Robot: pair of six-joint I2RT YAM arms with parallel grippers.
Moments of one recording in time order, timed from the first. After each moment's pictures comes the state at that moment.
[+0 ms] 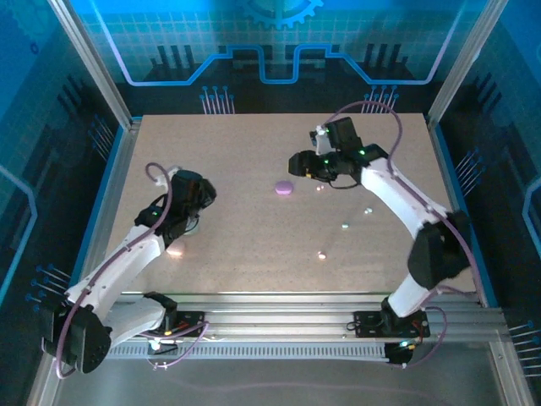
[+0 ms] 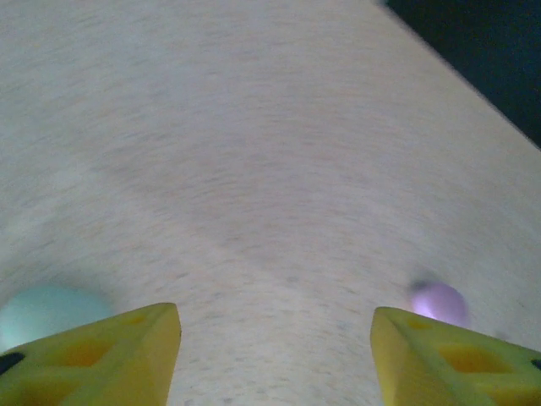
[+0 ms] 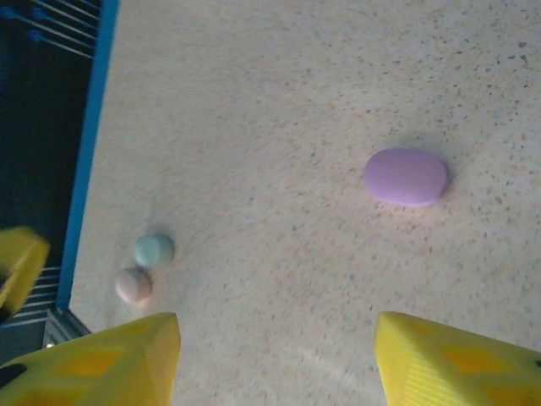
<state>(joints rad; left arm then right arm) -0.31 1.08 0.81 -0.52 -0.32 -0.97 0.41 1.58 1.39 -0.63 -0.43 0.50</state>
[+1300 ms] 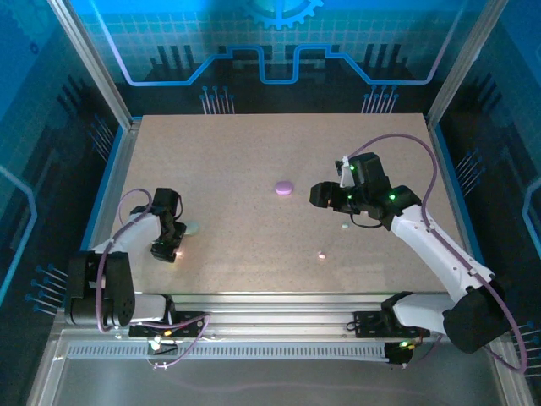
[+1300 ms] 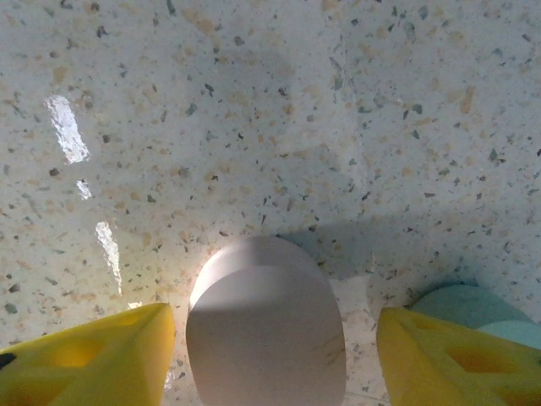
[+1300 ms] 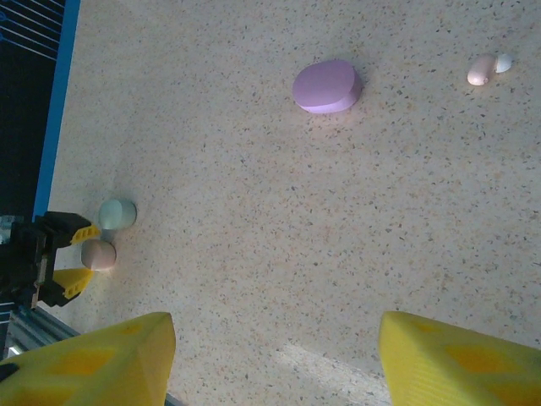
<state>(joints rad) 0.04 1.35 0.67 -0.74 -0.12 -1.39 0.41 1.20 1.04 -0.65 -0.29 0.56</state>
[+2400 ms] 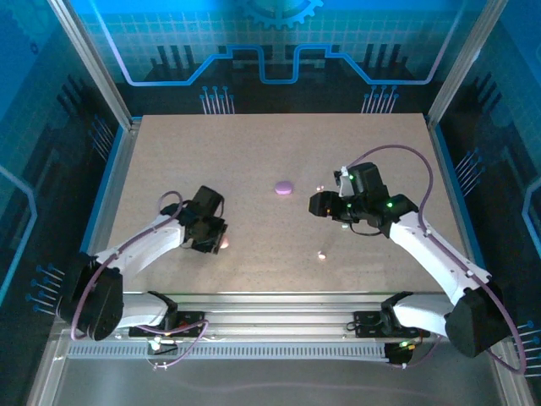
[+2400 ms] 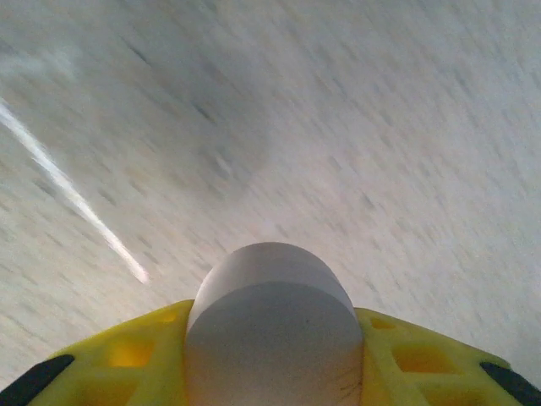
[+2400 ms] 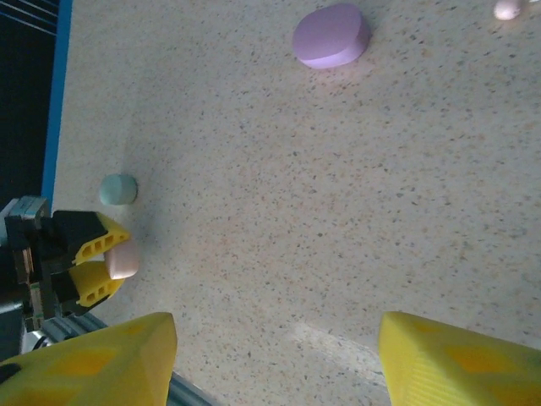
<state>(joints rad) -0.44 1.31 0.79 -0.71 0.08 -1.73 0.41 1.18 0.92 -0.57 -0.37 0.60</state>
